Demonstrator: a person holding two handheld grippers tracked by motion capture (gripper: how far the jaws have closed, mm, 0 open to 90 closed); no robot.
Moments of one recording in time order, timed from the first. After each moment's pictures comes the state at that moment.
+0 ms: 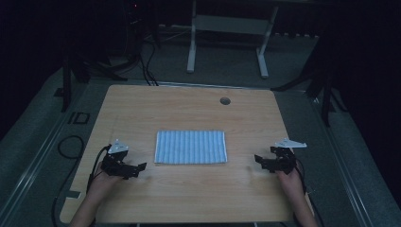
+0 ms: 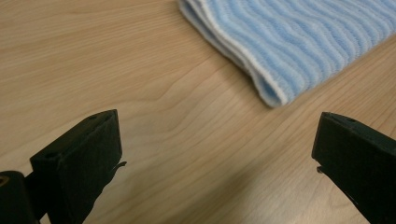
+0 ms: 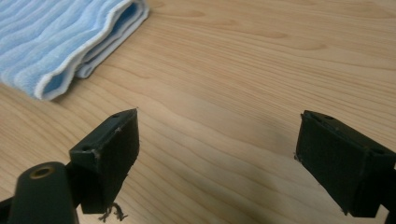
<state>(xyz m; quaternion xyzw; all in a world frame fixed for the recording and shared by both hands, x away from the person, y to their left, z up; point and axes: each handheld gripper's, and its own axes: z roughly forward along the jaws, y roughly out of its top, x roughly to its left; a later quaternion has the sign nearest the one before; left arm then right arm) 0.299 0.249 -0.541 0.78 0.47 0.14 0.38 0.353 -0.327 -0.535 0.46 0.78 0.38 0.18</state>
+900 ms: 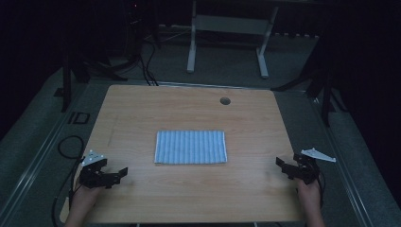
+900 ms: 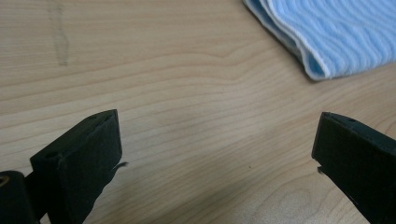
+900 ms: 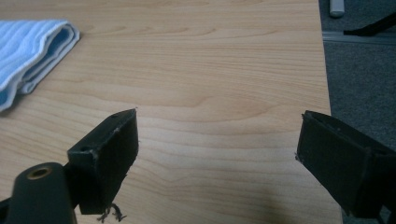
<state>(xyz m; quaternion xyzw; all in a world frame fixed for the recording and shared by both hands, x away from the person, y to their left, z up) 0.261 0.294 -0.550 0.72 0.54 0.17 0.40 0.320 -0.385 -0.535 0.55 0.70 0.40 0.21</state>
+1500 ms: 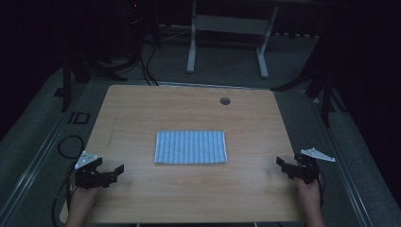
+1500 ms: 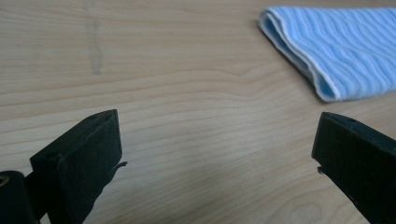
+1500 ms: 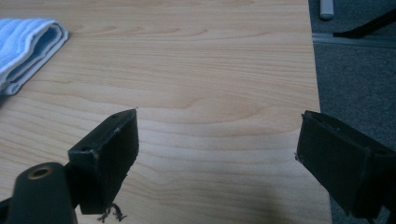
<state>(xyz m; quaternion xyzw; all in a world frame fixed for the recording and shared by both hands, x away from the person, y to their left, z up) 0.254 0.303 -0.548 0.68 0.56 0.21 0.42 0.322 -0.385 -0.536 0.55 0.70 0.39 0.23</state>
